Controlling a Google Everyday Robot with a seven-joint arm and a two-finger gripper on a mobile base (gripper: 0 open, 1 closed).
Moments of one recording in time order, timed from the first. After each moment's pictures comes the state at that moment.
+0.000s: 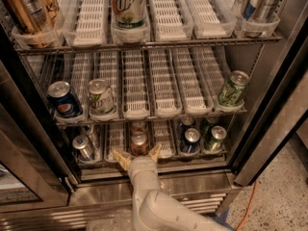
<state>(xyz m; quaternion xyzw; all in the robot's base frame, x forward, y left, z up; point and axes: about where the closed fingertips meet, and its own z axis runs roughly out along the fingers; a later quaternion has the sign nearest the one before) 0.573 0.042 0.591 -0.03 0.78 0.10 0.62</state>
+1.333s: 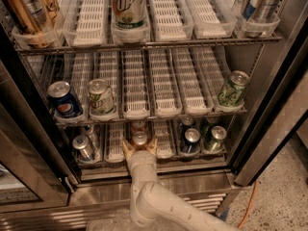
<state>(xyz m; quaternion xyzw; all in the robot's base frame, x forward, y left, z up) 0.603 0.034 0.583 -0.02 0.78 0.07 0.62</state>
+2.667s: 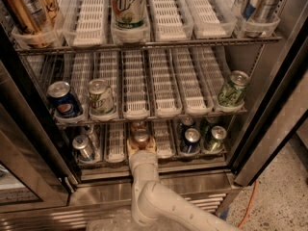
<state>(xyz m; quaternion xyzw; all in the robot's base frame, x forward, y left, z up) 0.599 0.032 0.587 -0.02 0.78 0.07 0.62</state>
